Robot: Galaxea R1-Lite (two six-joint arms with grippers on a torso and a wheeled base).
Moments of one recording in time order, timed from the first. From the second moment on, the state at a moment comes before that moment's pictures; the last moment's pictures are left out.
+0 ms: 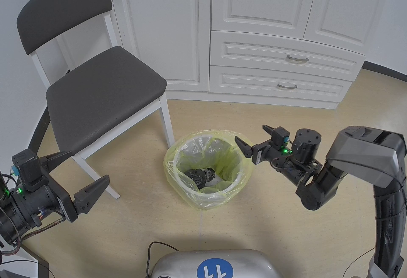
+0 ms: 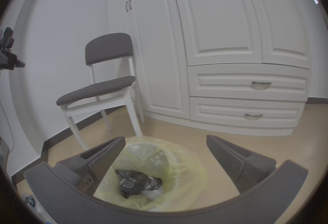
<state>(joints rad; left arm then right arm) -0.43 1.07 -0.31 -0.59 -0.01 0.08 0.41 2.38 -0.94 -1.49 0.07 -0.05</state>
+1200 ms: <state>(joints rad) -0.47 1.26 -0.18 -0.84 0.00 0.01 0.30 2.72 -1.56 -0.79 -0.09 0.19</state>
